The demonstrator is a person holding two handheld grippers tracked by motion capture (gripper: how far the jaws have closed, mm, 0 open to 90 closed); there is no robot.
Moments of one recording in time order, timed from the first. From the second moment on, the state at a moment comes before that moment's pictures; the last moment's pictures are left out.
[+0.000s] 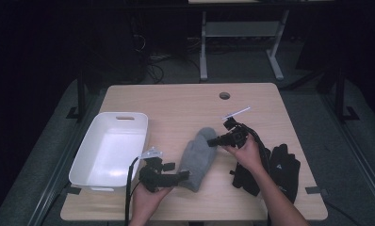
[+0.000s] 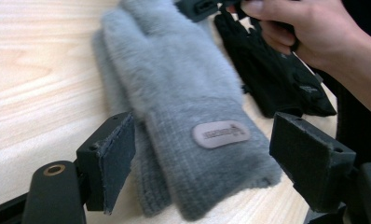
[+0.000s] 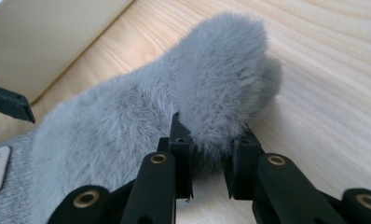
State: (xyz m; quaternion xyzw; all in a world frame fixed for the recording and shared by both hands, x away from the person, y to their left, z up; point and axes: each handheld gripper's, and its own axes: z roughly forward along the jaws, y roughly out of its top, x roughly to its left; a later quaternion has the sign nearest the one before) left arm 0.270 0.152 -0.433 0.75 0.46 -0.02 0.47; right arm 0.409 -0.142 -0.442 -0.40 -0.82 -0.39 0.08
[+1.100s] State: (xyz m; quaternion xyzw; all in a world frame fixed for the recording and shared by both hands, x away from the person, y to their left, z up) left arm 0.291 0.146 -0.464 0.74 0.47 -0.18 0.44; right arm 0.402 -0.155 -0.443 -0.42 -0.81 -0.40 0.07
